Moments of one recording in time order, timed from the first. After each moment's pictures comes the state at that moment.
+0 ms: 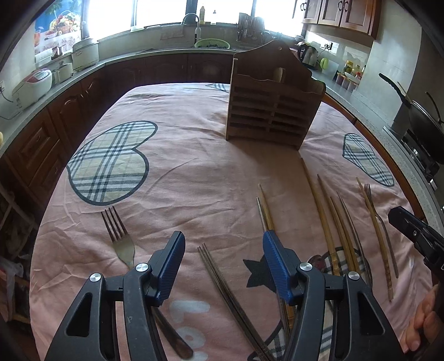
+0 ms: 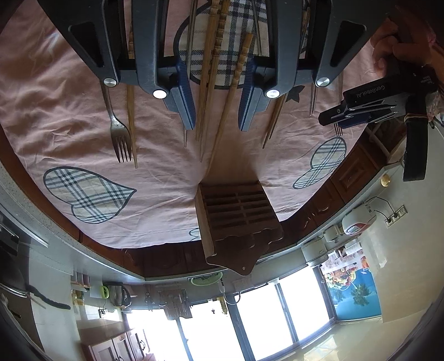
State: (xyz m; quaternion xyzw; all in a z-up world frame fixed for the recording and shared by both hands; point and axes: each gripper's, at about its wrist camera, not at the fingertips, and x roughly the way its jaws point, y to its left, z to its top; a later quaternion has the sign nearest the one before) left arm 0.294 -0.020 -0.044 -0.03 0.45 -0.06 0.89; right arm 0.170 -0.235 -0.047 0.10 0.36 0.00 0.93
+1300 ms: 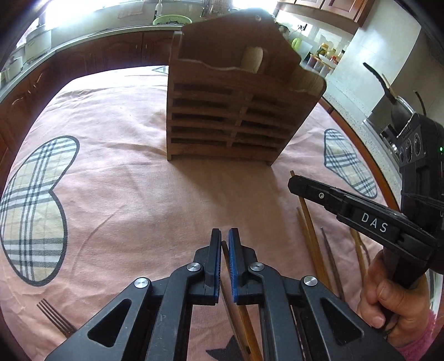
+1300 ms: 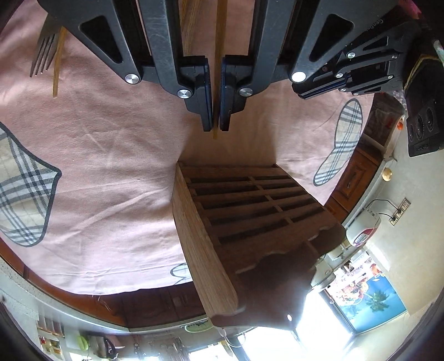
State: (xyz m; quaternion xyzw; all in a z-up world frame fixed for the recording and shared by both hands) left arm 0.431 -0.061 -0.090 -0.05 0.49 -0.17 0.85; right arm 0.331 -0.264 -0.096 0.17 0.45 0.06 0.87
